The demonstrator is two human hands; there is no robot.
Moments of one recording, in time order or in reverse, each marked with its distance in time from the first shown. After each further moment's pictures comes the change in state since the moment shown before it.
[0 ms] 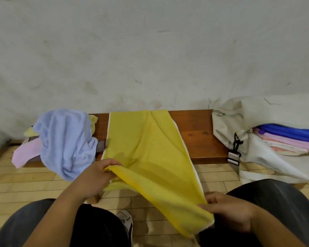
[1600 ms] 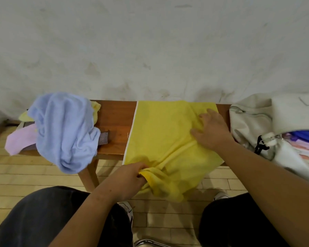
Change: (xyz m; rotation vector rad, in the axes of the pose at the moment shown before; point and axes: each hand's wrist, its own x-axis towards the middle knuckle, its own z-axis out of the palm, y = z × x) left_hand 0.025 0.019 0.050 0.226 -0.182 0.061; right_hand 0.123 -0.153 -0.044 -1.326 1.016 -0.317
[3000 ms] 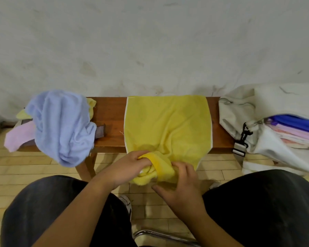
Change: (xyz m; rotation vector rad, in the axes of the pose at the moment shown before) left_hand -0.017 0.053 -0.006 -0.561 -0.187 -0.067; right_hand -0.196 -0.055 0.096 0.470 0.224 -0.053
